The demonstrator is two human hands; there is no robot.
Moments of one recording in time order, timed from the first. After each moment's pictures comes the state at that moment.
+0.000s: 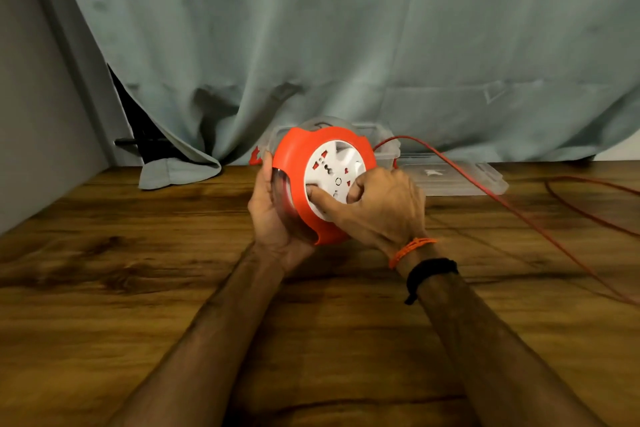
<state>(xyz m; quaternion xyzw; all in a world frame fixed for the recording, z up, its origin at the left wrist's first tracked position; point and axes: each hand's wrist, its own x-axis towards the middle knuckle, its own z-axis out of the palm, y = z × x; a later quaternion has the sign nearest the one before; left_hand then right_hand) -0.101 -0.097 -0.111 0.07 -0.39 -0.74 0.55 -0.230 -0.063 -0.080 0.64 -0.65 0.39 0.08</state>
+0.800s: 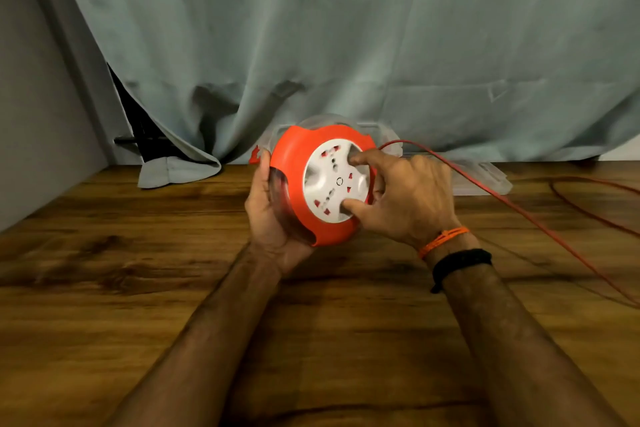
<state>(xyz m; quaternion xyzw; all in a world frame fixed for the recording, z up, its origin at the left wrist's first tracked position) -0.097 -0.102 -0.117 0.06 -0.38 -0.76 0.52 -0.264 -0.062 -0.072 0.73 -0.56 0.35 0.17</state>
